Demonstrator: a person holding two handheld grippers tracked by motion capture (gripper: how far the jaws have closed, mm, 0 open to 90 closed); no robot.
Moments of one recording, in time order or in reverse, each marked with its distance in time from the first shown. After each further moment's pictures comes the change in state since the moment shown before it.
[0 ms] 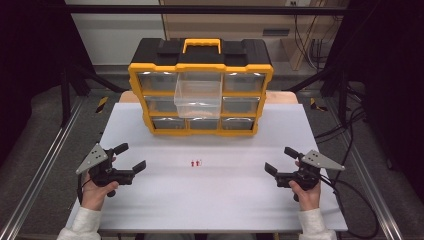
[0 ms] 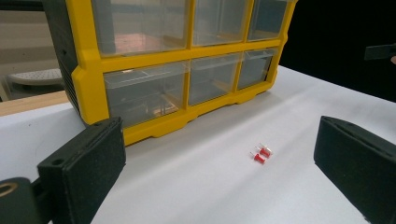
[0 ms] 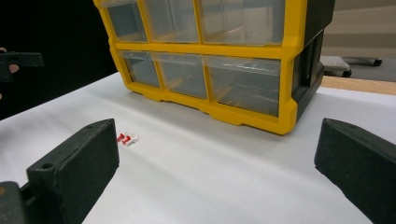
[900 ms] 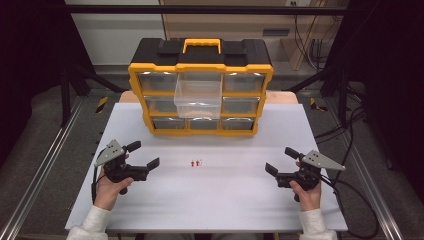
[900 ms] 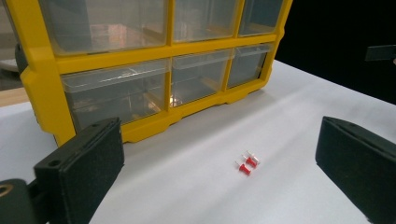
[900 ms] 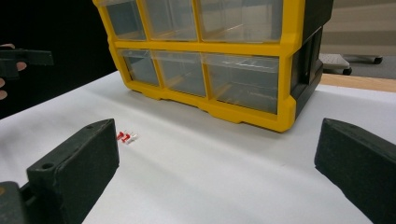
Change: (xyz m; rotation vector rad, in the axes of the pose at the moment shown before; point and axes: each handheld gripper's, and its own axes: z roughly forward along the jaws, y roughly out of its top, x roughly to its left) left arm -0.022 0.013 0.033 0.052 0.000 -0.032; right arm -0.001 -0.001 -0.001 0.005 -0.003 0.006
